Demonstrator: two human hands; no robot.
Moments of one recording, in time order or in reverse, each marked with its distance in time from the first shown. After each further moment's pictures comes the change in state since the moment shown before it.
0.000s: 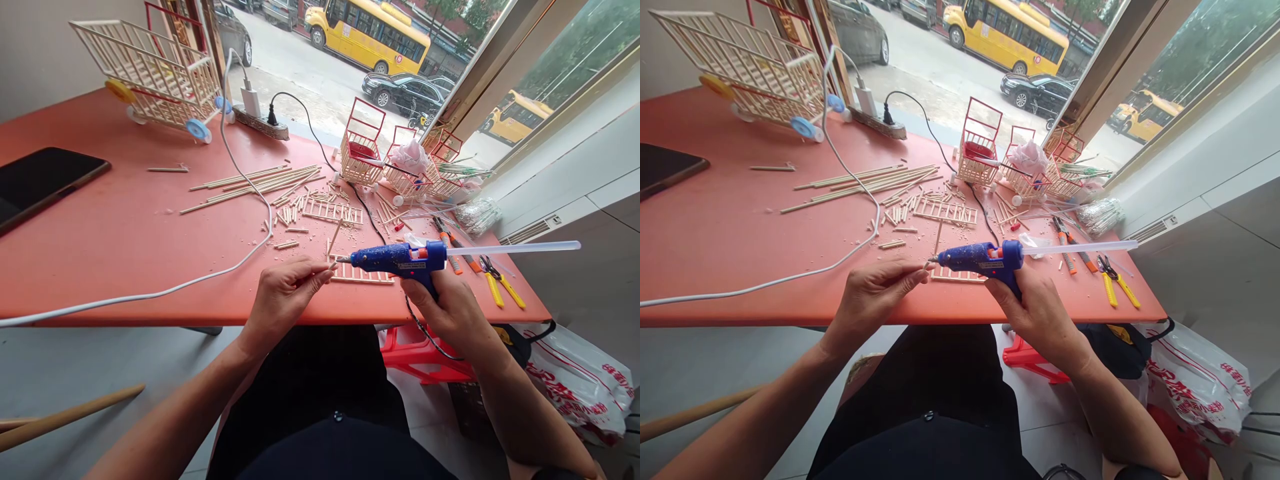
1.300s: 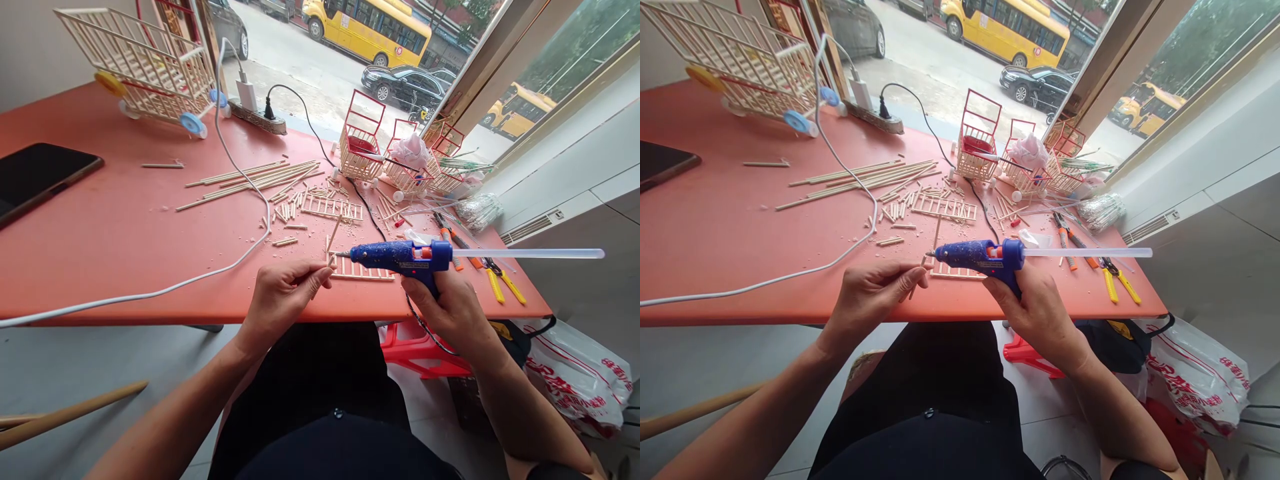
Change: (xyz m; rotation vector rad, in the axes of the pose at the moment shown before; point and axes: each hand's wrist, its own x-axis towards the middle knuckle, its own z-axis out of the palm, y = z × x) left_hand 0.000 0.010 -0.001 0.016 -0.042 -0.066; right_hand -0.003 0.001 0.005 -0.011 0.039 -0.005
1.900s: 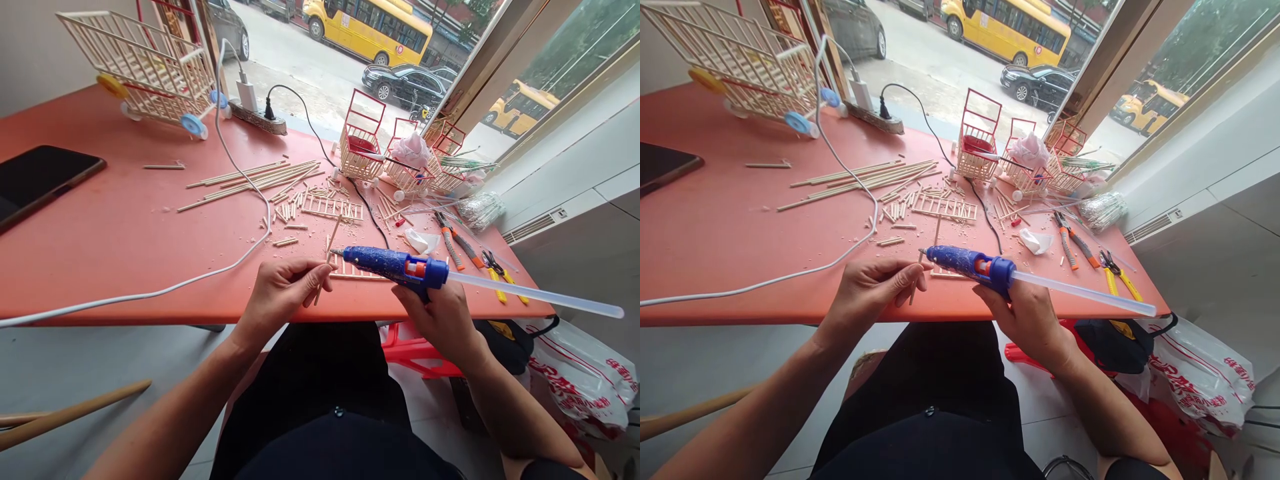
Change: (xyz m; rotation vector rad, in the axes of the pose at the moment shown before) left_hand 0.005 0.006 -0.002 -0.235 -0.074 -0.161; right_hand -0.006 0.006 0.016 -0.090 0.058 -0.082
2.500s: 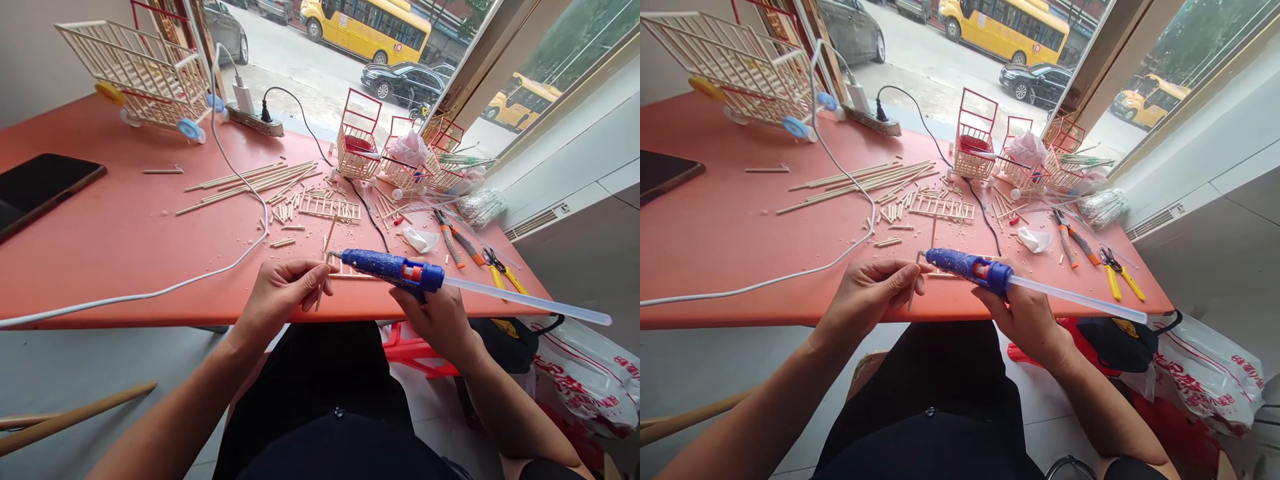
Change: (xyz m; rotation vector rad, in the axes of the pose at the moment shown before) left_hand -0.002 -0.008 0.002 -0.211 -0.053 -0.102; right_hand -0.004 0.014 0.011 0.049 0.187 -0.273
